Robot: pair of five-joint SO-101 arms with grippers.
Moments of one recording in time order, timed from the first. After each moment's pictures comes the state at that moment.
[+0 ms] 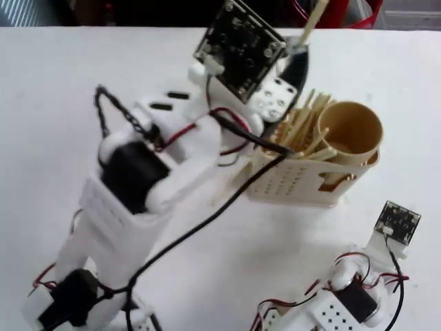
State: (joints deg) left arm 39.4 -13.2 -28.7 58.6 -6.5; right arm 47.9 -102.5 96.4 66.4 22.3
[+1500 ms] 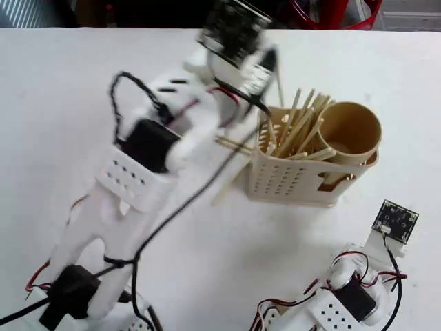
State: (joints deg) left arm 26.8 -13.1 -11.3 50.6 -4.0; right arm 47.3 -102.5 96.4 66.4 22.3
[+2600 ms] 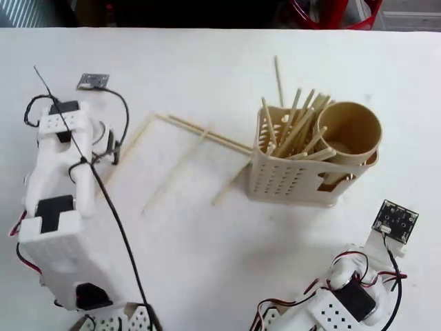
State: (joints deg) left arm -18.7 21.4 4.2 68.2 -12.9; right arm 47.3 -102.5 96.4 66.4 22.3
